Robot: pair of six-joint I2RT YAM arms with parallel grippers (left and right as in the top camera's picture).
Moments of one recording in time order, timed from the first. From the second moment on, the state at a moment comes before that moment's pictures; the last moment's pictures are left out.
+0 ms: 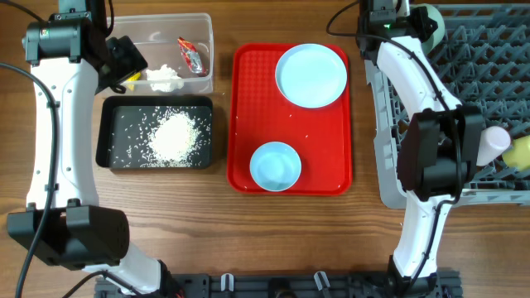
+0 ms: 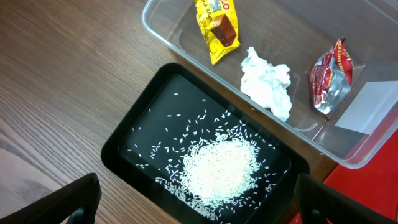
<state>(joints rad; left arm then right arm) 0.07 1.79 1.90 -1.32 -0.22 -0.52 0.13 2.22 1.86 -0.49 1.15 -0.35</state>
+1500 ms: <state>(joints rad) 0.07 1.79 1.90 -1.32 -0.22 -0.52 0.50 1.96 1.32 -0.96 -0.27 0.09</state>
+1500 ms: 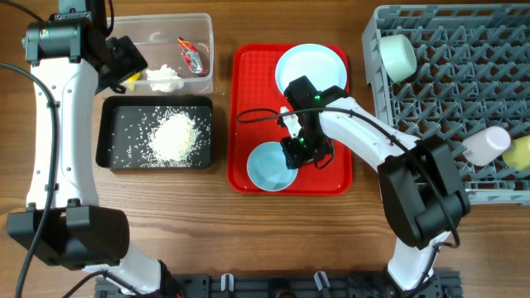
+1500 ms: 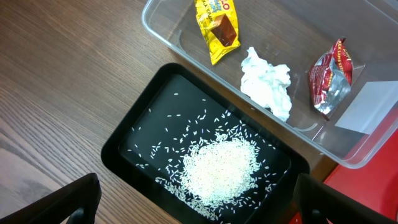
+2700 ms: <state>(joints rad) 0.07 1.79 1.90 -1.32 -0.22 -0.52 0.07 1.62 1.29 -0.65 1.11 0.01</state>
